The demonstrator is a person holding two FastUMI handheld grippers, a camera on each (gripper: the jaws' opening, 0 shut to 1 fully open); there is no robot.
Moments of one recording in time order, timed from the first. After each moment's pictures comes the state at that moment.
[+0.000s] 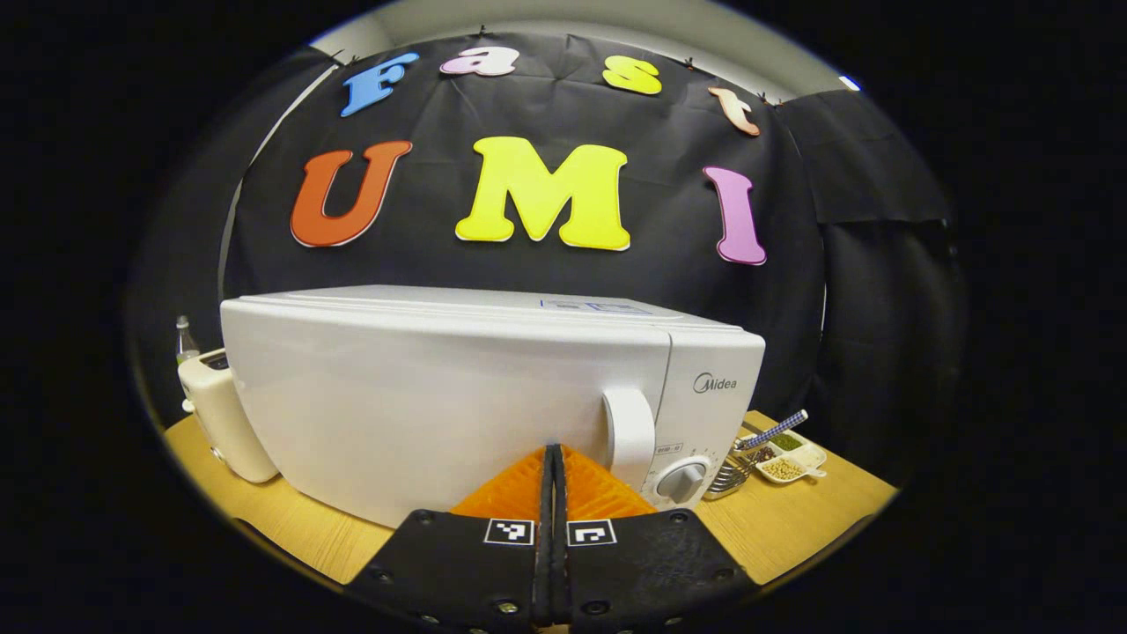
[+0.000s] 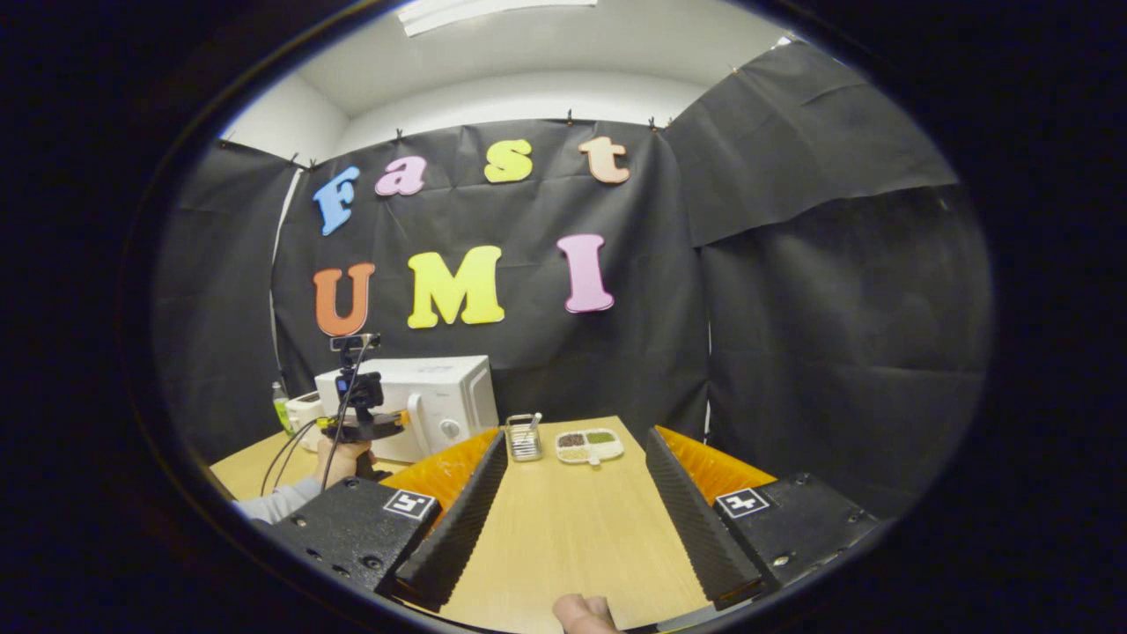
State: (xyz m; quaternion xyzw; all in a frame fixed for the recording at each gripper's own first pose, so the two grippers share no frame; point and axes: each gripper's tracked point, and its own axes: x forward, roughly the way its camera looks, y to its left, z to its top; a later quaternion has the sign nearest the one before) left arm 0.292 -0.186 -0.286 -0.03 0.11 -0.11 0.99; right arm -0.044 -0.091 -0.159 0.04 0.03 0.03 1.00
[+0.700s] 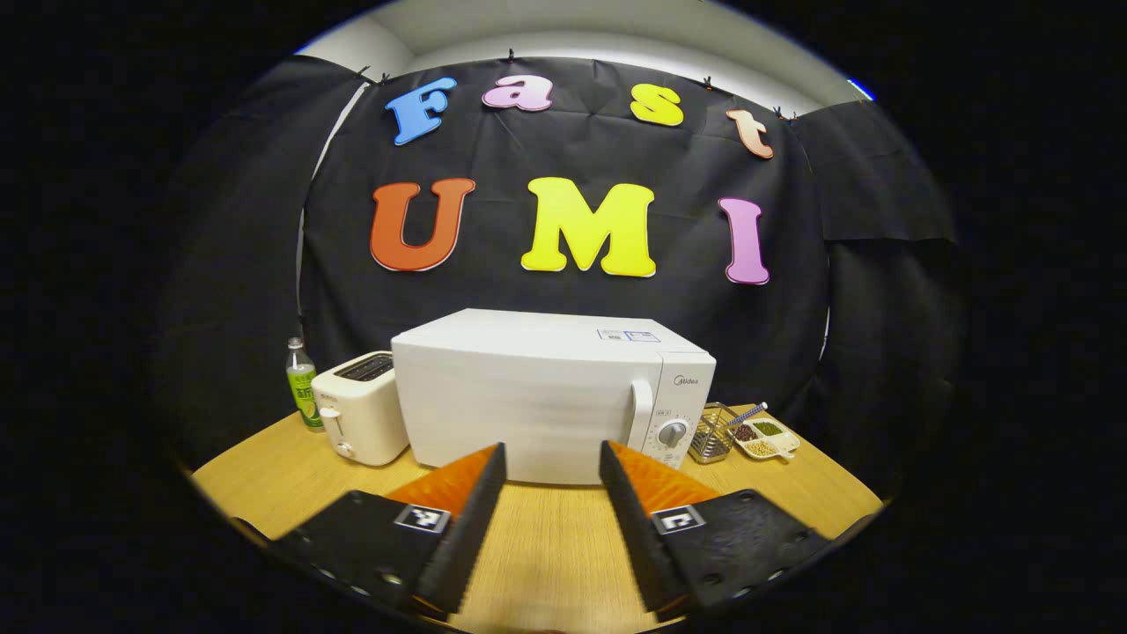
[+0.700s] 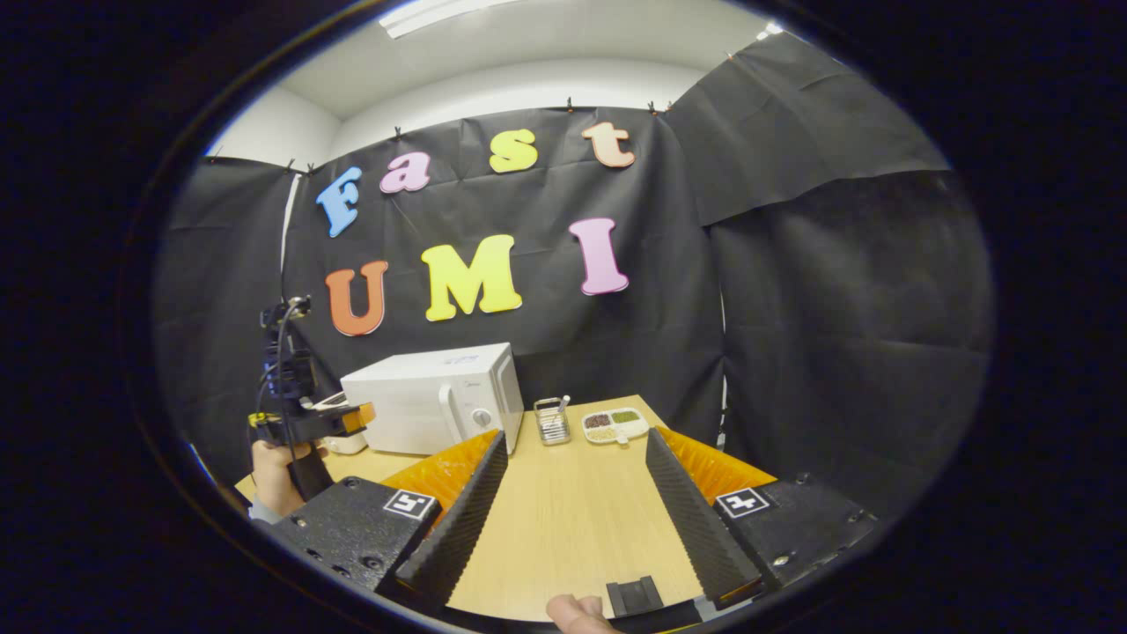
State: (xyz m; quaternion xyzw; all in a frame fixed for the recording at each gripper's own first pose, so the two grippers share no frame) left arm 0.113 -0.102 -0.202 0.00 0.10 -0.05 0.99; right arm -0.071 -0.050 -0.155 0.06 0.05 0.05 1.00
